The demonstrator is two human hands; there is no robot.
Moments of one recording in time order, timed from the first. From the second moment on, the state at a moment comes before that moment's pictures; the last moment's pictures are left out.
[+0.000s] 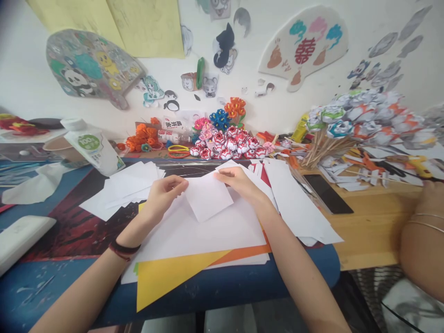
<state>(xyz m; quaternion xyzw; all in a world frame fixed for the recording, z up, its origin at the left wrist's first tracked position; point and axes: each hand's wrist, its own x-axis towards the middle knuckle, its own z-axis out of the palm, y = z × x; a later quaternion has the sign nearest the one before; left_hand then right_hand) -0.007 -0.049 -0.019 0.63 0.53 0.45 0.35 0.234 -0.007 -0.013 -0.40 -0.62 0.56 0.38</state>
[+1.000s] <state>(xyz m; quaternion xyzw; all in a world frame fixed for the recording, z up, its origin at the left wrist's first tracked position) -0.009 -0.060 -0.001 0.81 0.42 0.40 -0.01 0.242 -0.004 -0.013 -0.46 -0.52 0.55 0.47</state>
